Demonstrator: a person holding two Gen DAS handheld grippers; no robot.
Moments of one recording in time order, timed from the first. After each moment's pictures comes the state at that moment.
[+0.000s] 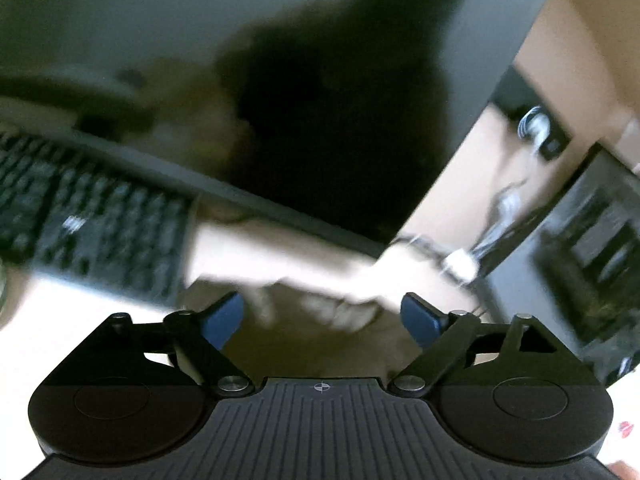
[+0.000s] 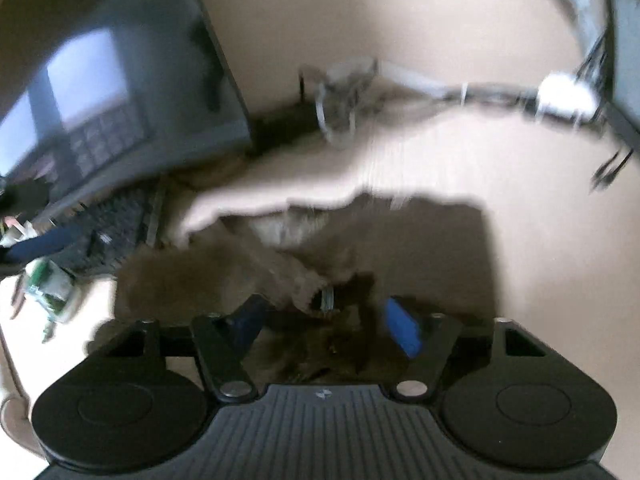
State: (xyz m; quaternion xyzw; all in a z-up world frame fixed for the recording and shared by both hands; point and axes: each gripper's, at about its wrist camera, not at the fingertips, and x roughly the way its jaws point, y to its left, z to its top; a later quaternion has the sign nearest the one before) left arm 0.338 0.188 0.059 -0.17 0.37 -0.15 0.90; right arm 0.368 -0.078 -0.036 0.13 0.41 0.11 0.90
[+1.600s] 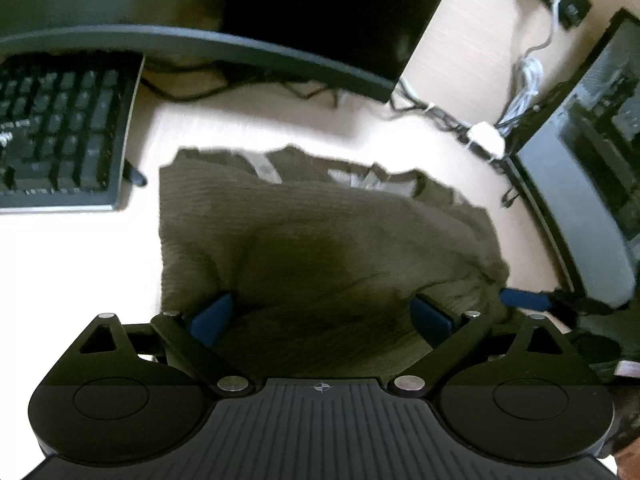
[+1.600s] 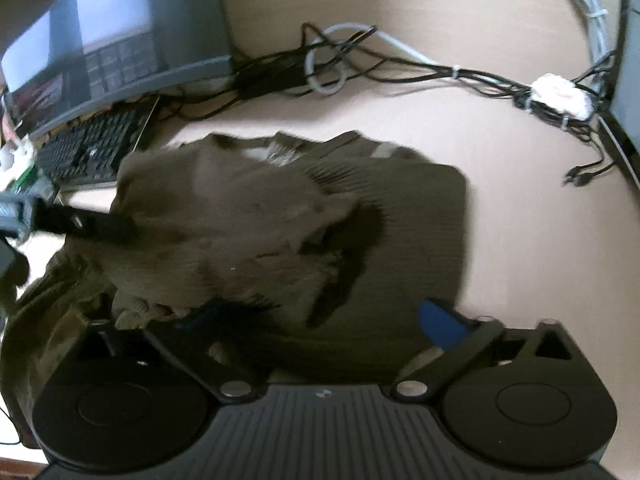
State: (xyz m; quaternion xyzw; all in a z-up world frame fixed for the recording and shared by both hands) left arm 0.353 0.149 -0.005 -0.10 0.46 -0.20 0.86; right arm 0.336 -0.110 -0.038 0.03 0.44 0.14 0.88
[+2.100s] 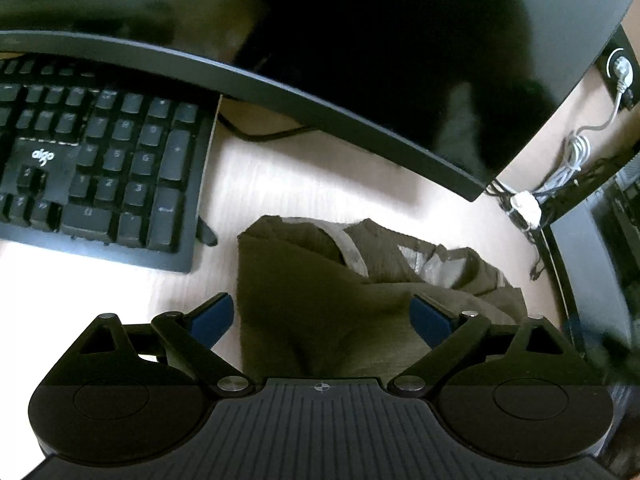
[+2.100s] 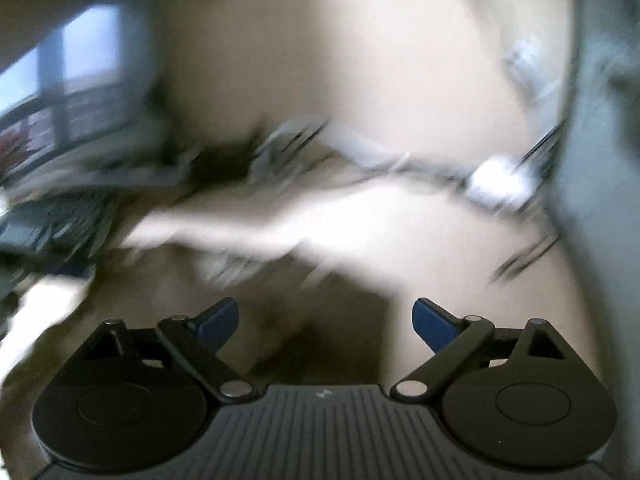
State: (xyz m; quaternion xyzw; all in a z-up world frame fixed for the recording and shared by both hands) left arm 0.416 0.194 -0.010 -0.17 0.48 -0.15 0.85; right arm 0.366 -0.144 0.022 0.02 0.35 0.04 0.93
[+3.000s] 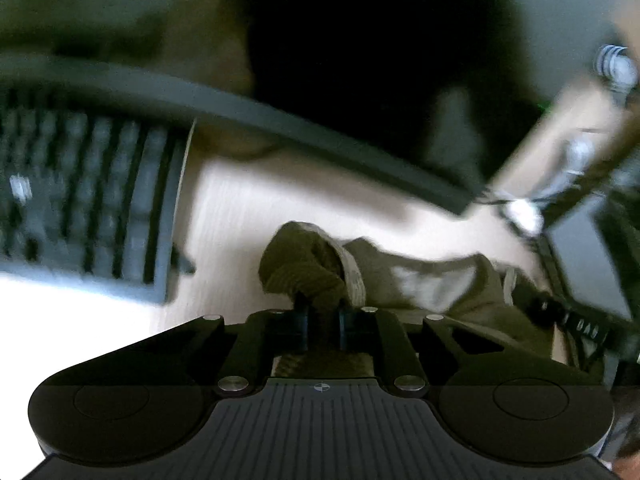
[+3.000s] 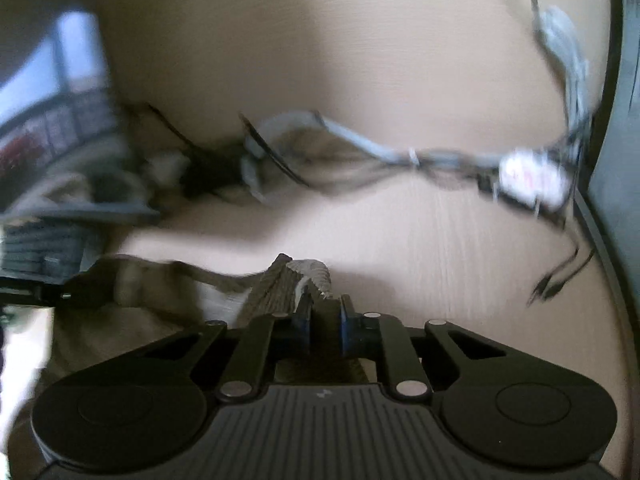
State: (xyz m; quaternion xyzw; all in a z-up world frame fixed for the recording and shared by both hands) left arm 0.400 0.184 0.019 -0.13 0.43 -0.18 0.88; right arm 0.382 -0.135 0.045 0.06 0.37 0.12 0.92
